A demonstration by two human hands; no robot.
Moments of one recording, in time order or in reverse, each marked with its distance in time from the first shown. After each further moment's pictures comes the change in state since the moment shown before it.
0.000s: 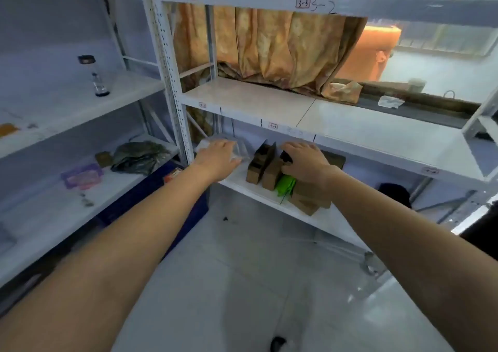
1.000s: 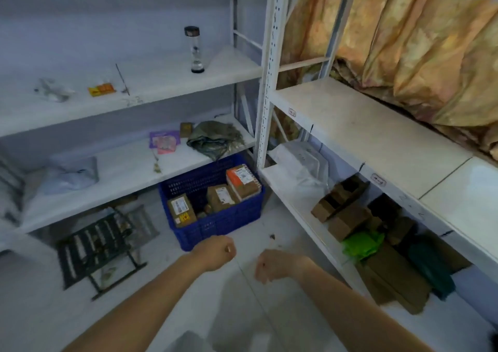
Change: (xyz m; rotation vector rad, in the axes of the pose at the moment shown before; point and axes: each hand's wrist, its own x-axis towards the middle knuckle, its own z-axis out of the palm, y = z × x) left_hand 0.057 -0.133 0.151 -0.498 -0.388 -0.557; right_hand 0.210 -0.086 0.188 0.164 -1.001 -0.434
